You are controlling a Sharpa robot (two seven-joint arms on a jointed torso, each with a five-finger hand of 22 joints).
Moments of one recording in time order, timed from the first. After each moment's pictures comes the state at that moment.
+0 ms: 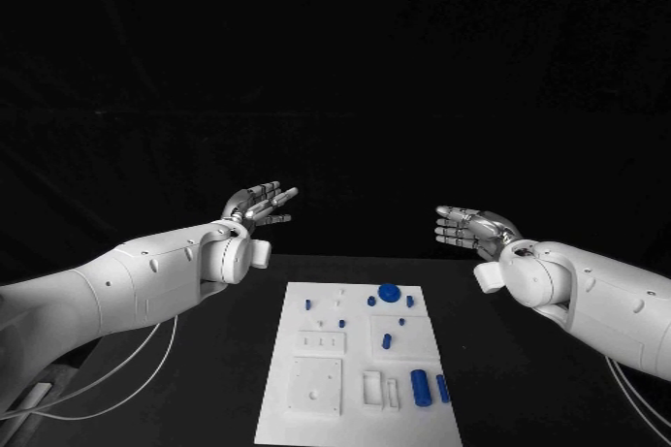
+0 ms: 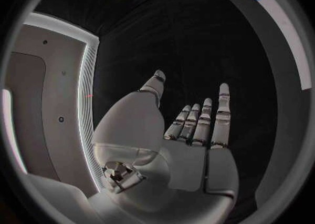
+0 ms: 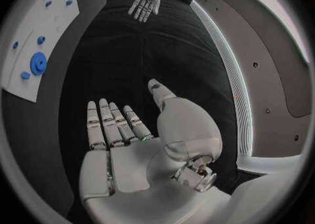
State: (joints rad) left arm 1.30 -0.61 -0.16 0.98 0.03 -0.37 0.36; left_hand 1.26 -0.03 0.10 0.08 0.05 0.40 0.11 0.03 0.03 0.44 0.12 0.03 0.03 0.55 0.15 0.04 0.04 0.19 0.79 0.29 0.07 0.07; right arm 1.16 -0.62 0.07 0.96 -0.18 -0.10 0.17; right_hand 1.06 0.09 0.18 -0.09 0.22 0.44 0.16 0.03 0.04 0.51 0.23 0.03 0.04 0.59 0.22 0.04 0.04 0.10 0.48 0.24 0.04 0.04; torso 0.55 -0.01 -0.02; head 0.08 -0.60
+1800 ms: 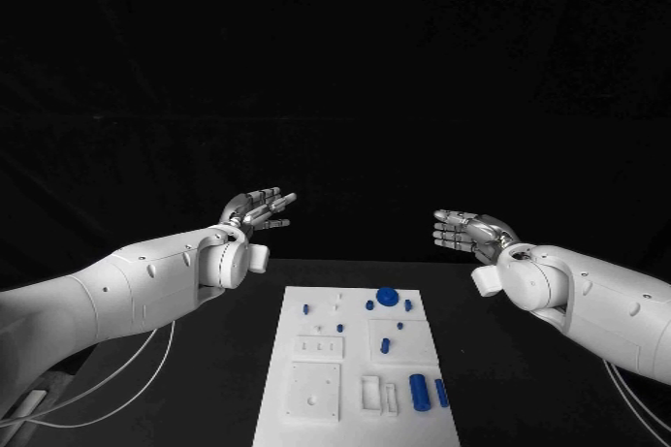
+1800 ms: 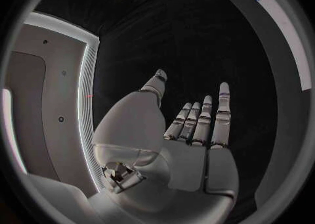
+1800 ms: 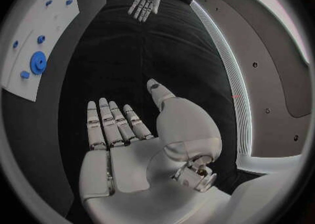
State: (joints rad) left arm 1.30 -0.61 -0.16 0.98 0.03 -0.36 0.36; left_hand 1.28 -0.01 0.09 0.05 0.05 0.48 0.13 0.04 0.04 0.49 0.13 0.03 0.04 0.63 0.15 0.04 0.05 0.19 0.81 0.29 0.07 0.07; right arm 1.16 -0.63 0.07 0.95 -0.18 -0.10 0.17; right_hand 1.08 0.10 0.19 -0.10 0.22 0.46 0.16 0.03 0.04 0.54 0.23 0.03 0.04 0.61 0.22 0.04 0.04 0.10 0.48 0.24 0.04 0.04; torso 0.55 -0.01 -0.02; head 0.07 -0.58
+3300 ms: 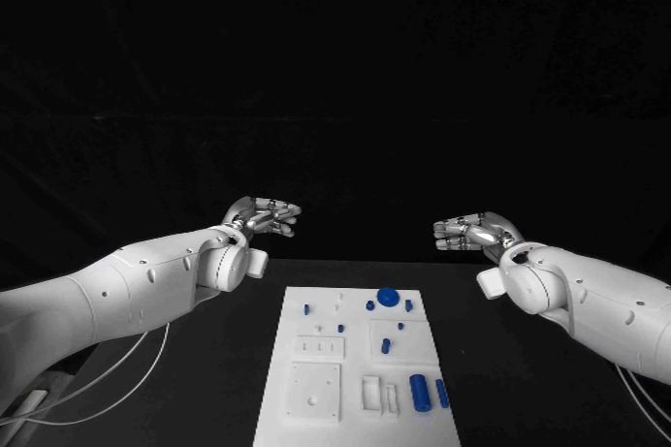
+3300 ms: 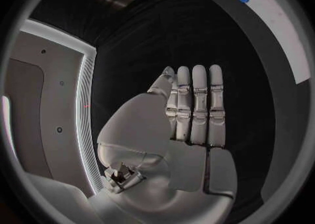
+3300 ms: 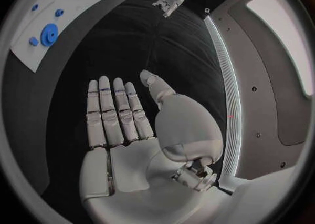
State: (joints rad) left arm 1.30 -0.62 -0.16 0.99 -0.08 -0.34 0.30; left_hand 1.38 0.08 0.02 -0.10 0.10 1.17 0.04 0.12 0.50 1.32 0.00 0.33 0.14 1.11 -0.01 0.79 0.37 0.01 1.02 -0.03 0.51 0.35; right arm 1.15 -0.62 0.07 0.93 -0.39 -0.18 0.20; right_hand 1.16 0.04 0.22 -0.28 0.39 1.04 0.14 0.07 0.12 1.14 0.12 0.05 0.06 1.12 0.13 0.06 0.08 0.08 0.93 0.14 0.07 0.07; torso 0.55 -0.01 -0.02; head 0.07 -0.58
